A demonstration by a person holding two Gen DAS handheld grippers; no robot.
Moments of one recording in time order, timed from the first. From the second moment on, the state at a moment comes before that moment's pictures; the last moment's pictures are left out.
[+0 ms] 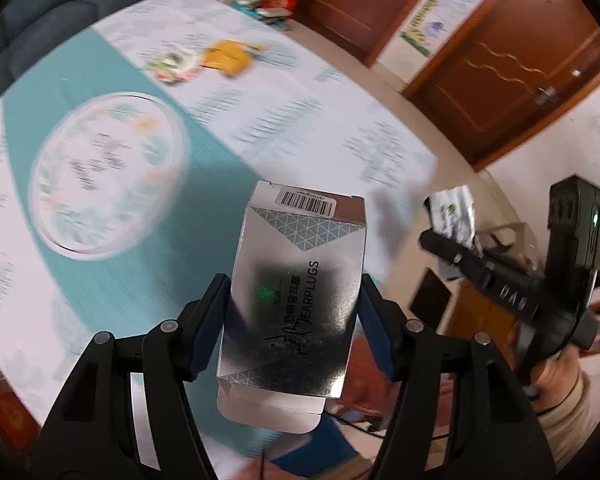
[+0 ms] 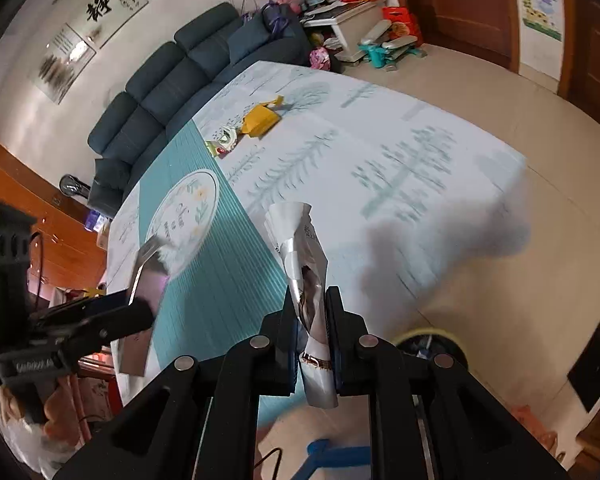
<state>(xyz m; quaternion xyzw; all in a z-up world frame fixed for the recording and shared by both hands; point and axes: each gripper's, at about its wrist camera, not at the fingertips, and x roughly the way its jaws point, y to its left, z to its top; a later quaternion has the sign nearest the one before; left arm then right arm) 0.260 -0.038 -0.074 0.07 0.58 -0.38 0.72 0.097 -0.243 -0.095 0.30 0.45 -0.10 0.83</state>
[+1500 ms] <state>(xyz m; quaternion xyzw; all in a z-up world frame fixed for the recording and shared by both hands) 0.070 -0.211 -0.396 0.28 0.64 -0.36 0.62 -0.074 -0.286 -0.457 0.45 0.59 -0.22 0.64</state>
